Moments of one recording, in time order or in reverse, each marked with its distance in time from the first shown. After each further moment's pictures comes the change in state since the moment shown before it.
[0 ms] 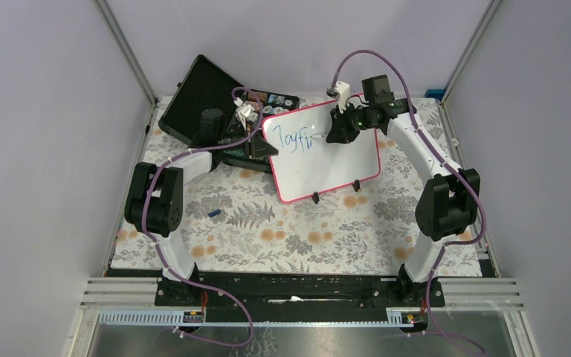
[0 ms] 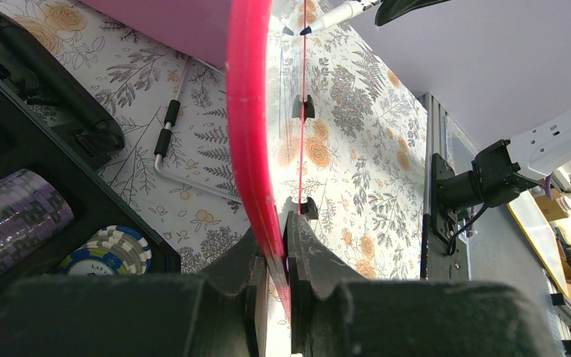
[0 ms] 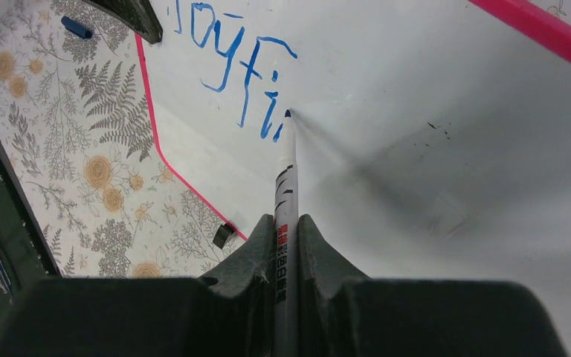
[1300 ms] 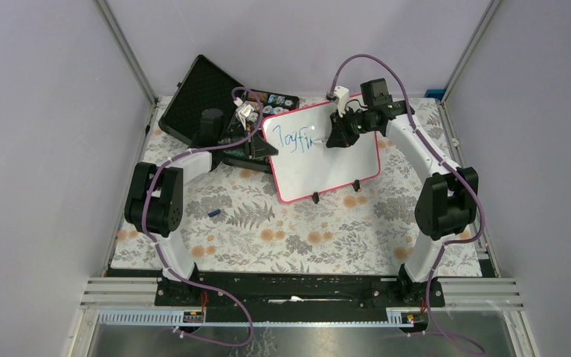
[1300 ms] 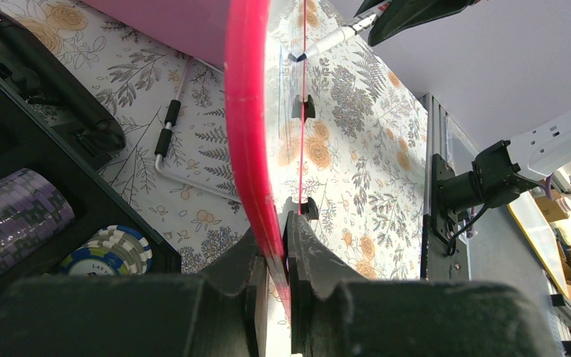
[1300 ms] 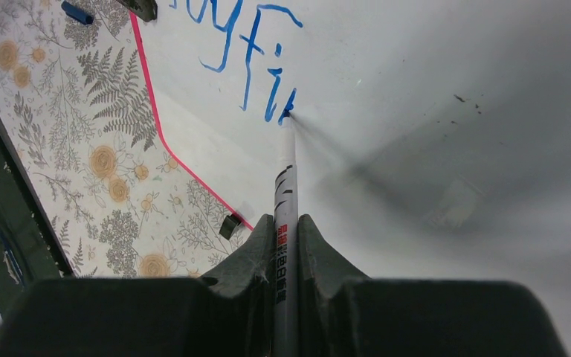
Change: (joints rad) left arm 0.000 0.000 0.000 0.000 0.000 -0.001; right arm 0.000 0.010 -0.031 -0.014 -0.003 0.001
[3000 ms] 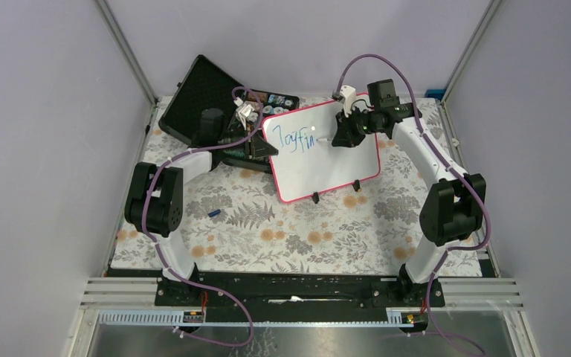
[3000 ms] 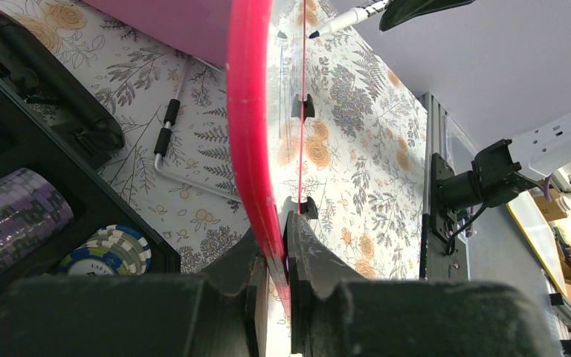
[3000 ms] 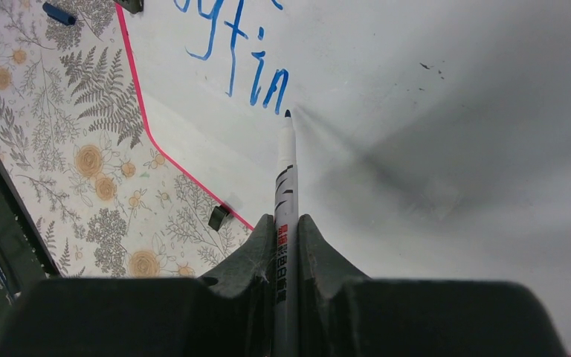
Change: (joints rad) left arm 0.000 0.000 0.004 -0.011 0.000 0.002; right arm -0.023 -0.060 -0.041 0.017 0.029 -0.005
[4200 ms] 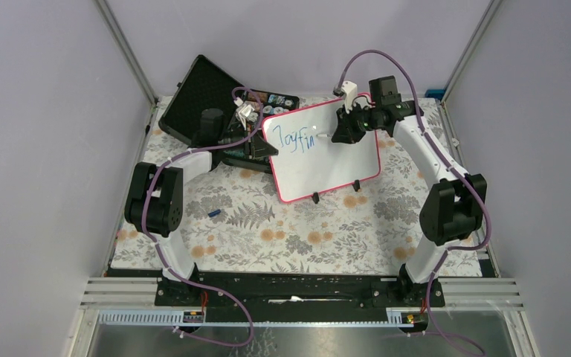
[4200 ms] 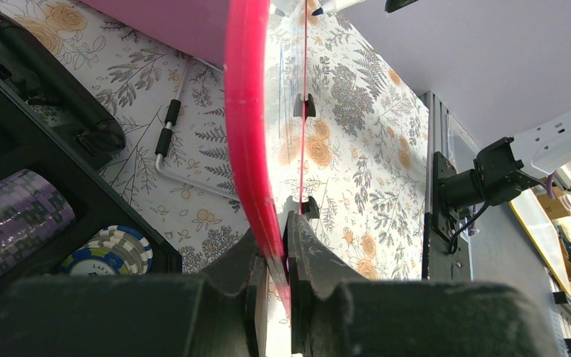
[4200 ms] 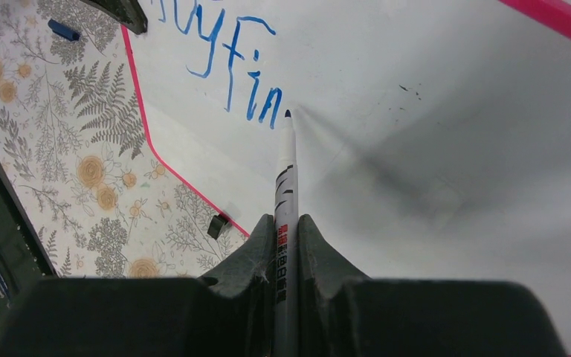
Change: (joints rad) left arm 0.000 0.000 0.000 -0.003 0.001 0.013; right arm -0.008 0.011 0.031 0.007 -0.005 0.013
